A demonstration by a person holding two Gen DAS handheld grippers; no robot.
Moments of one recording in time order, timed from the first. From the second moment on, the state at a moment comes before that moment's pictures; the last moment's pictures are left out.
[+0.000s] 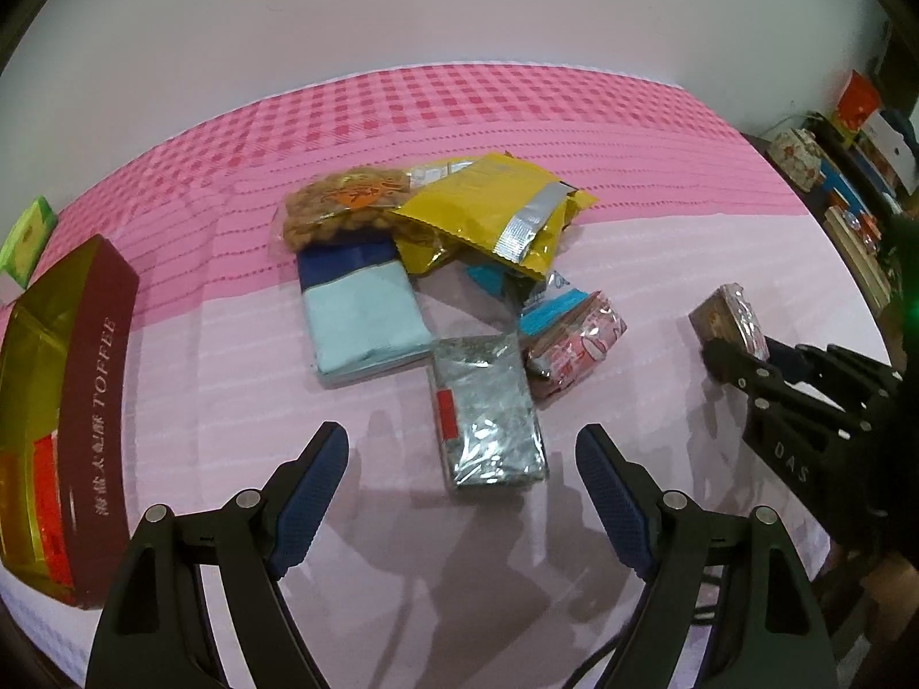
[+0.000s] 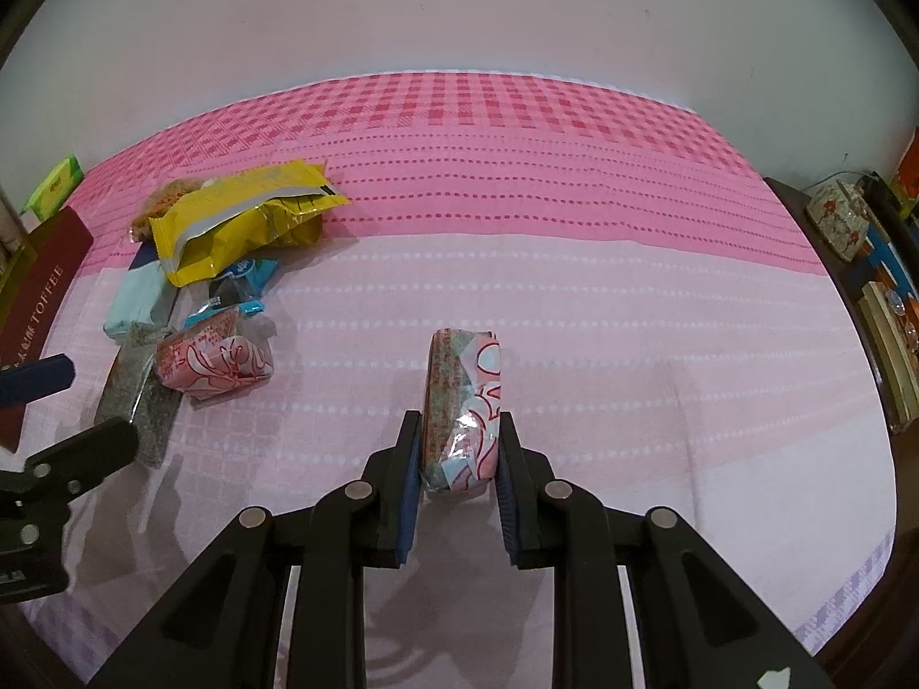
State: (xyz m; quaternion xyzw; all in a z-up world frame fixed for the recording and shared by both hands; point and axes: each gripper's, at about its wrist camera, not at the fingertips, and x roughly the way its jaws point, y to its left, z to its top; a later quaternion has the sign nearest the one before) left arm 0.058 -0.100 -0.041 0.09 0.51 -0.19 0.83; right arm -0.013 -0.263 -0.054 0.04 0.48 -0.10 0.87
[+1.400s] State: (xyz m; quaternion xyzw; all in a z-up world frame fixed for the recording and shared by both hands) left arm 0.035 -0.091 -0.033 0.11 0.50 -0.20 0.84; right arm -0.012 -0.264 -0.054 0.05 0.48 -0.12 0.87
